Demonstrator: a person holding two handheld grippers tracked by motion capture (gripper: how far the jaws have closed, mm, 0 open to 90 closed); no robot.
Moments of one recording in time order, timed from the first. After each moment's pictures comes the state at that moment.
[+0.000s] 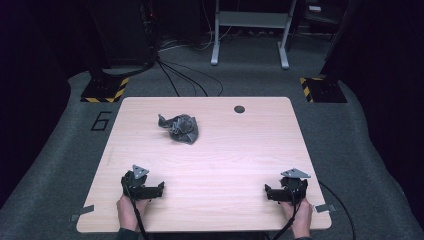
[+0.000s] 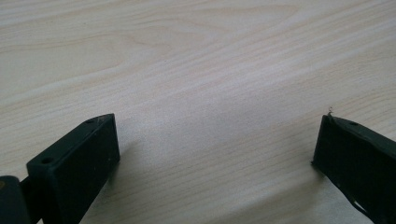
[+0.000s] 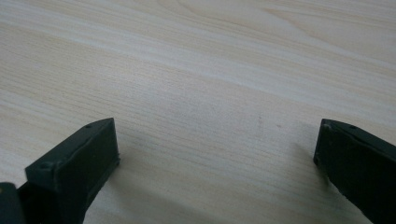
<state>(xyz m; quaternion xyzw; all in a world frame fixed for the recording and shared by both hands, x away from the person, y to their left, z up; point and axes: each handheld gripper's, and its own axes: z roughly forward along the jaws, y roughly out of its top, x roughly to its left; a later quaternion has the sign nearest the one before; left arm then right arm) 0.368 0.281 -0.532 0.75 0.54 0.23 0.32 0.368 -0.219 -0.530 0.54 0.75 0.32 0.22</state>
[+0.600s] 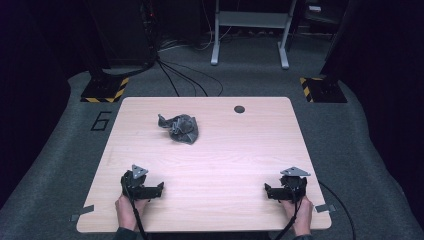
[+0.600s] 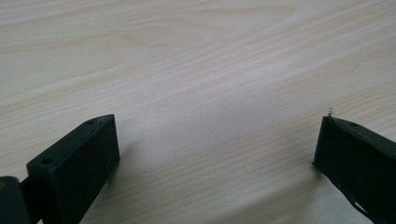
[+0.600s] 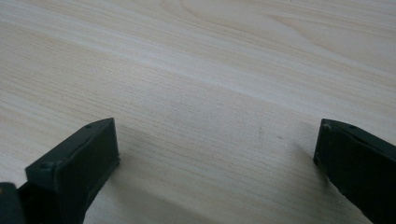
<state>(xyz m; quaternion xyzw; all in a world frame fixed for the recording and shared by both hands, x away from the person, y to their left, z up) 0.371 0.287 -0.529 0.75 0.53 0.22 0.32 0.373 -0.221 -0.530 0.53 0.76 0.32 0.22</state>
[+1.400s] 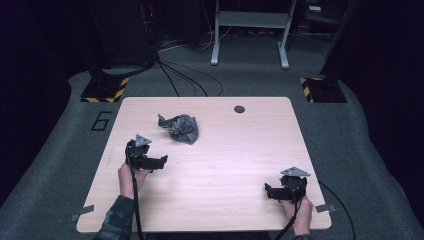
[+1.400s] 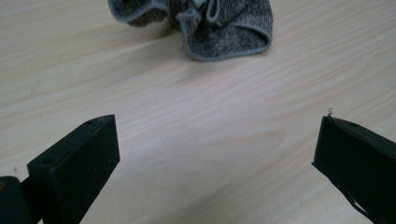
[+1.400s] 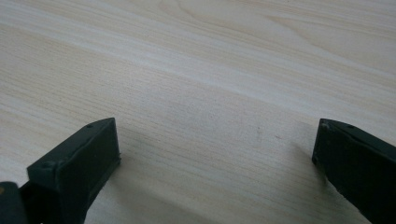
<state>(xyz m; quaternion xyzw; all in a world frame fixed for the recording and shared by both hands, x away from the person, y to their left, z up) 0.447 0.277 -0.465 0.77 0.49 0.22 0.35 0.373 -0.221 -0.530 0.53 0.76 0.32 0.22</state>
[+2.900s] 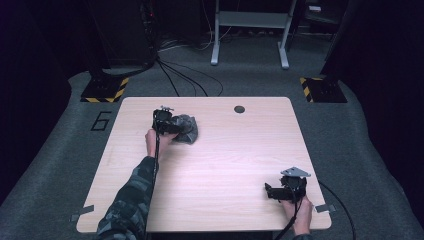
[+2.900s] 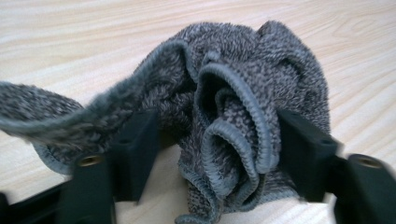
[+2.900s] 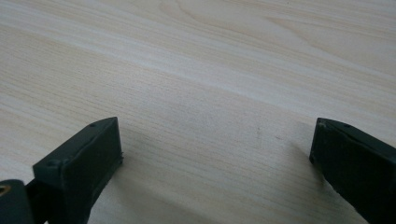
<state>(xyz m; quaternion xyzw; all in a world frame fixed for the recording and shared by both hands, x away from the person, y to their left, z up) 0.587 0.230 -0.485 0.77 0.52 0.15 0.33 0.372 -0.221 -0.530 0.52 0.76 0.32 0.22</state>
